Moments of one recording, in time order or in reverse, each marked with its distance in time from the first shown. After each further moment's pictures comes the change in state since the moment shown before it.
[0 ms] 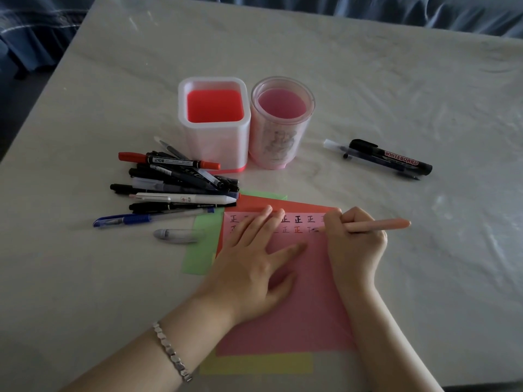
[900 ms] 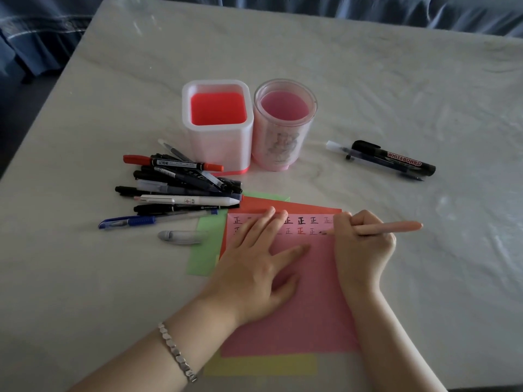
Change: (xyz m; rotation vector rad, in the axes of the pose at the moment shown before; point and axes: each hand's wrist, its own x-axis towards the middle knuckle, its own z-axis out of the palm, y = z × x) left_hand 0.000 -0.002 0.003 0.026 0.031 0.026; right_hand -0.001 -0.005 -0.002 0.059 0.068 0.073
